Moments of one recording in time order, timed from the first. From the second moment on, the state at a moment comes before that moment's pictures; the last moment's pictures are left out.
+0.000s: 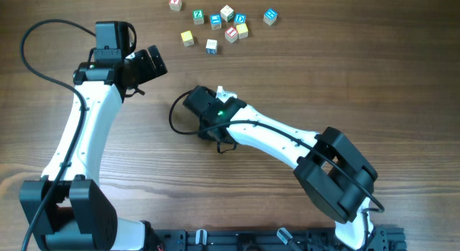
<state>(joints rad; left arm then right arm) -0.01 1.62 1.30 -0.67 -0.02 -0.39 0.88 2.03 1.42 -0.69 0.08 0.99</state>
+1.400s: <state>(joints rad) -0.01 1.62 1.30 -0.67 -0.02 -0.39 0.88 2.06 1.42 -0.65 0.14 1.05</state>
